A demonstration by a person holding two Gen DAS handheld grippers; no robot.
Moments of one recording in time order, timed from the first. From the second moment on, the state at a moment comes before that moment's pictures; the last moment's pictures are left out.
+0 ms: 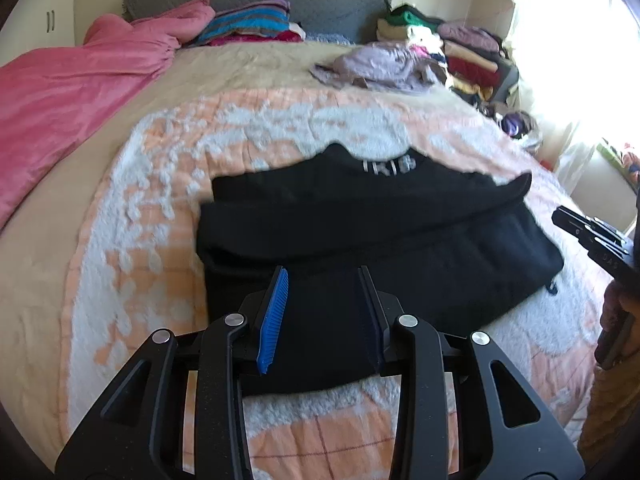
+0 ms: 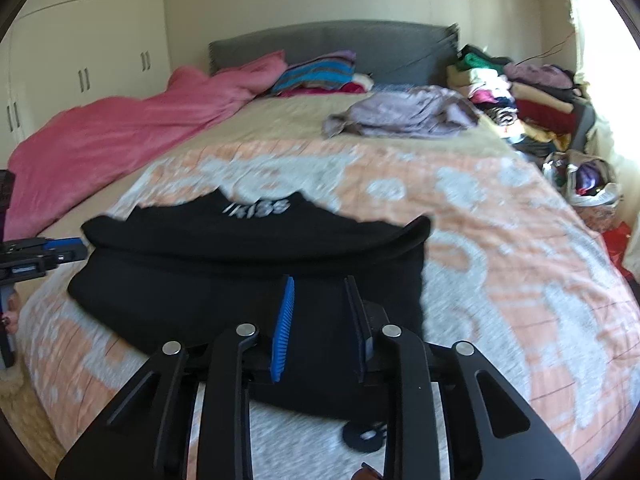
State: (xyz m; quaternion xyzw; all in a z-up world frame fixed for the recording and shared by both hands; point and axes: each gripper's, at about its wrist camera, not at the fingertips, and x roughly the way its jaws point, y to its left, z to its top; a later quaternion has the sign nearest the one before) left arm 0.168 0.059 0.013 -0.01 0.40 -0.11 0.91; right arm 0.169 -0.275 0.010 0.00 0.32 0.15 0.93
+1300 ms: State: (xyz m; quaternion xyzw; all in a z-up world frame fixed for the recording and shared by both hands) left arm 0.256 0.093 0.000 -0.04 0.40 0.00 0.91; right arm 0.293 -0.240 -0.016 -0.02 0.38 0.13 0.92
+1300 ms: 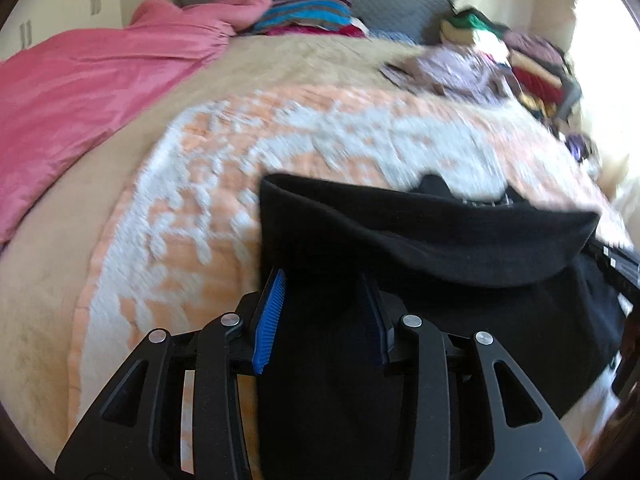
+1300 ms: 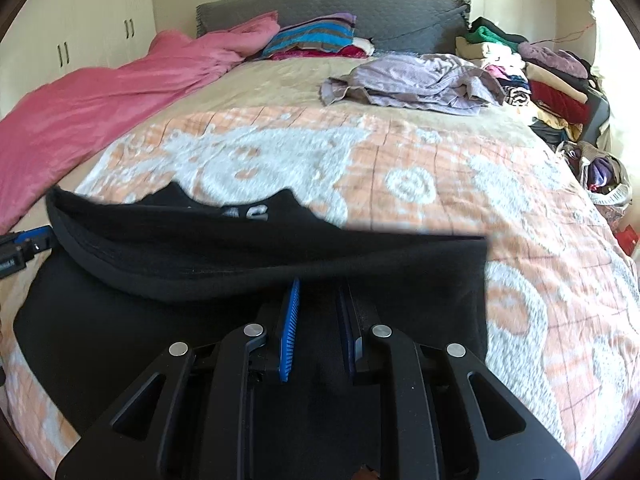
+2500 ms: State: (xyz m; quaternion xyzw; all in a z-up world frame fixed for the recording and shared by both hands) left arm 0.265 0.138 0.013 -0.08 0.37 -0.01 0.93; right arm 0.303 -0.330 0.001 0.08 0.35 0.09 0.93
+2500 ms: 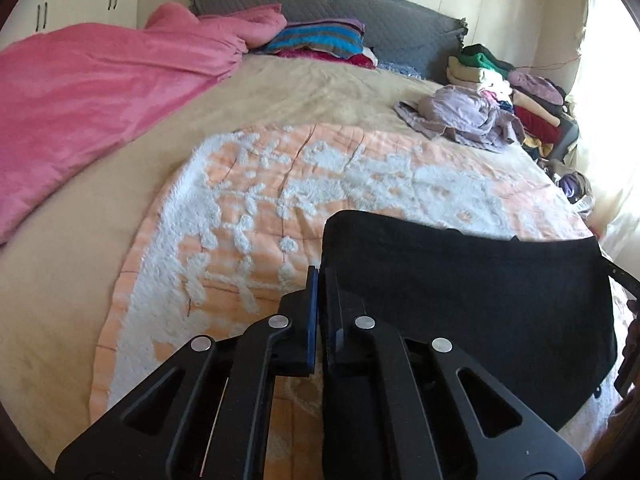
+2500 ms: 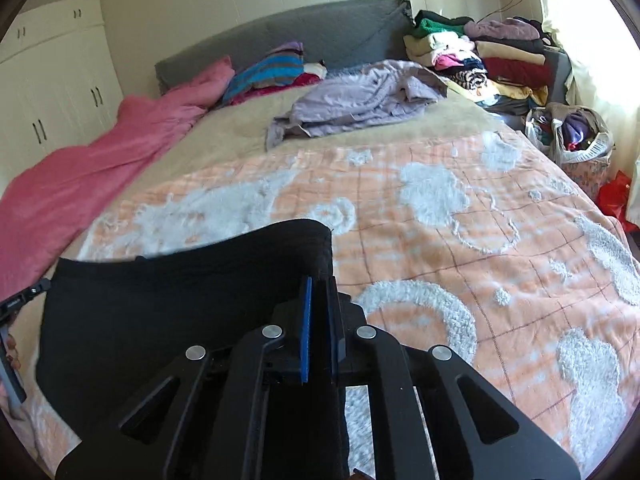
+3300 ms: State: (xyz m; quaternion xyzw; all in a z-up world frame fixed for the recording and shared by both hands) left arm 0.256 0.130 -0.006 -0.04 0.41 0.01 0.91; right arm 0.266 -0.308 -0.007 0.03 0.36 0.07 0.93
